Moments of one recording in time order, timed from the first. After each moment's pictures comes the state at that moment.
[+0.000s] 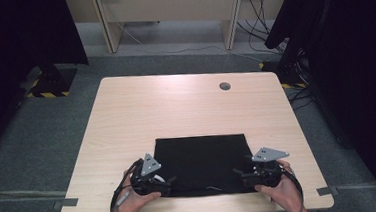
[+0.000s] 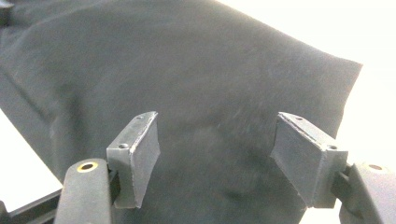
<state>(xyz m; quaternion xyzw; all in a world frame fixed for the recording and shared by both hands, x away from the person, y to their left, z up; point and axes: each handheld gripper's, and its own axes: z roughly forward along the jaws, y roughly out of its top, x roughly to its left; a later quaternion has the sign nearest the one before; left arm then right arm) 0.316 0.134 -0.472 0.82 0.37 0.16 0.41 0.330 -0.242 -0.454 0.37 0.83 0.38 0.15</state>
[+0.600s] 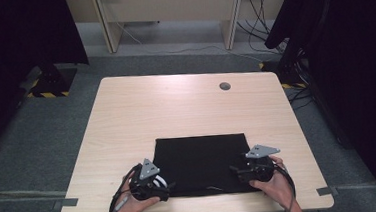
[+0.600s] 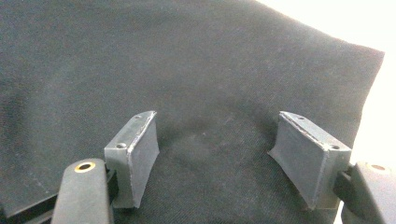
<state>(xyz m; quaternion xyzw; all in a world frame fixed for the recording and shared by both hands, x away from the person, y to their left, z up) 0.310 0.134 -0.482 0.82 0.38 0.14 0.39 0.349 -0.237 -0.476 0.37 0.84 0.36 0.16</state>
